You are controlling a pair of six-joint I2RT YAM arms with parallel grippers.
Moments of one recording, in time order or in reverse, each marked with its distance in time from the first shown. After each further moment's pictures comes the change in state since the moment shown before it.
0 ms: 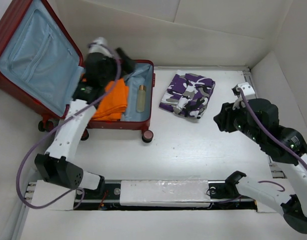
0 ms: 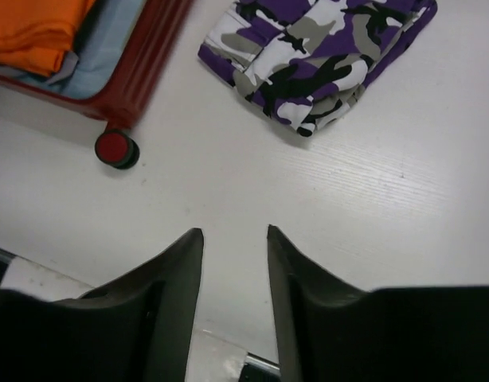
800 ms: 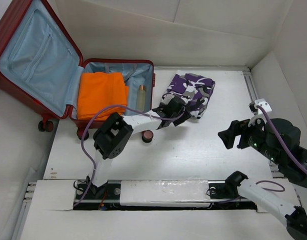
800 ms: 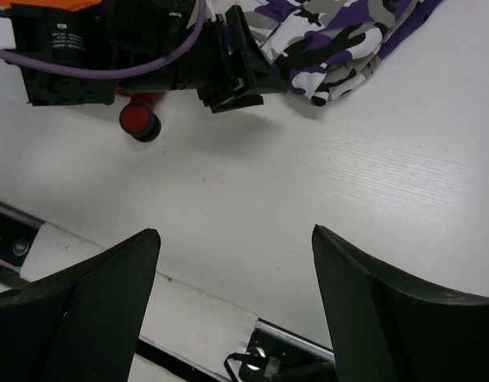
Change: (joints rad) left arm -0.705 0.625 -0.100 0.327 -0.140 -0.579; right arm 0.000 -0.207 -0.072 -0.108 -0.041 0.042
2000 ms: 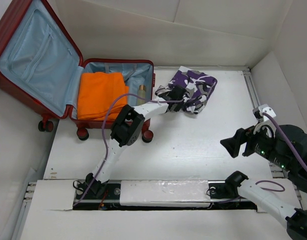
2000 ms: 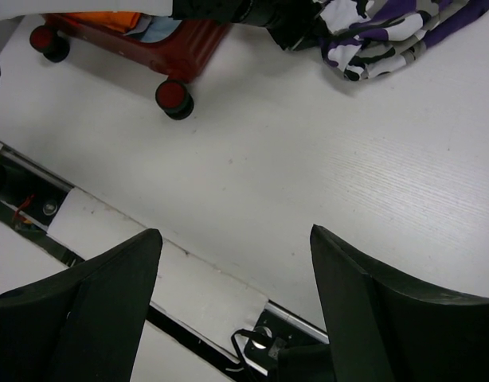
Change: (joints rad) left arm 0.118 0.385 0.536 -0.363 -0.175 -0.414; right arm 0.000 -0.047 0.042 -0.072 -0.129 -0.031
